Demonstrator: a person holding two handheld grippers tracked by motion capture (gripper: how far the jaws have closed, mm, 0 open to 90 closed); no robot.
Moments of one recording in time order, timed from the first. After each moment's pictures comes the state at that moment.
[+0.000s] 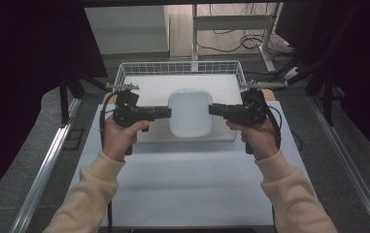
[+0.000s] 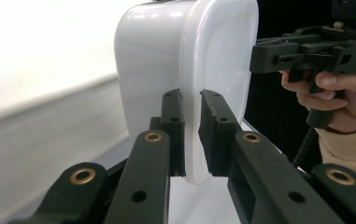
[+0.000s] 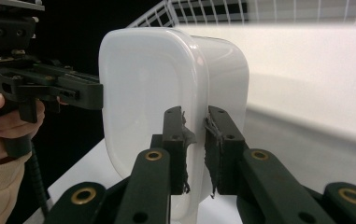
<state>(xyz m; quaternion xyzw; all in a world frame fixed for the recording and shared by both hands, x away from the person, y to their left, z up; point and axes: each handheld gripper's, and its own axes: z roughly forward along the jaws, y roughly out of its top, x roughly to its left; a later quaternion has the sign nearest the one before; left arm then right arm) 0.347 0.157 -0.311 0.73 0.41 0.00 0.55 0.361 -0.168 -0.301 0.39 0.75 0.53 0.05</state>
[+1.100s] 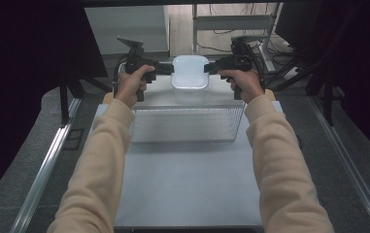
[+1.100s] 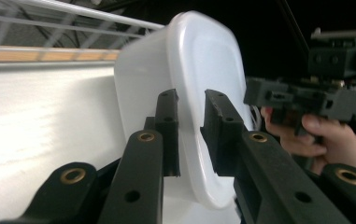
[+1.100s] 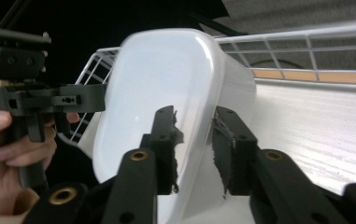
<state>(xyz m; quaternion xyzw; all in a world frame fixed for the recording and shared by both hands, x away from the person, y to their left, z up) 0.517 0.174 -0.321 0.63 0.52 -0.15 0.55 0.526 -0.151 -0.286 0.52 0.71 0.47 -0.06</state>
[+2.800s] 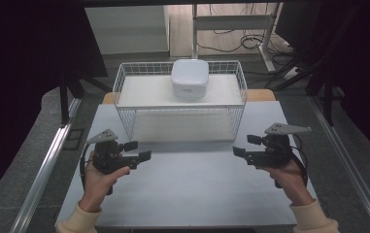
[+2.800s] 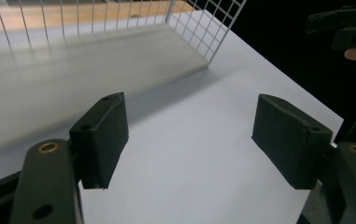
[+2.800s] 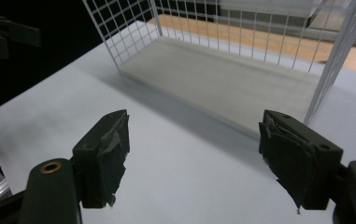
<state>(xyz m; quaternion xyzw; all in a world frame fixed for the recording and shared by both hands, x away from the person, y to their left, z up) 0.265 0.204 -0.422 0.73 0.44 0.06 0.52 0.309 -0.244 -0.387 0.37 0.79 0.48 0.11</state>
